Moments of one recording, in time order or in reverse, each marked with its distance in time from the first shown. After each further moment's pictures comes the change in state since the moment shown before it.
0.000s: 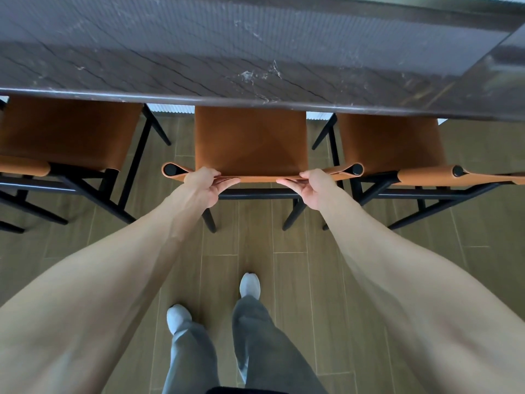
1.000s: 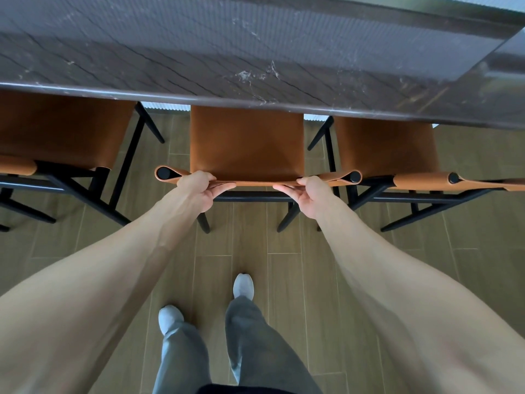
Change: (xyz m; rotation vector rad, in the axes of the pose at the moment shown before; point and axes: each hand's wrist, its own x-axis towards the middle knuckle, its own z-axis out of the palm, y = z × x) left_hand 0.007 0.003 -0.001 0.047 0.011 -0.045; right_hand 0.005 0.006 -0.003 0.029 -0.019 -0.015
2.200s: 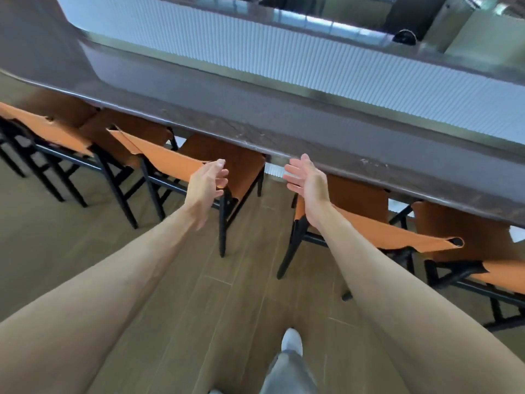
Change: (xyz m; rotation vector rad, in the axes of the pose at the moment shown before) left_hand -0.173 0.102 -0.379 0.189 0.011 0.836; right_hand -0.270 0.212 0.237 -0.590 -0.574 -0.657
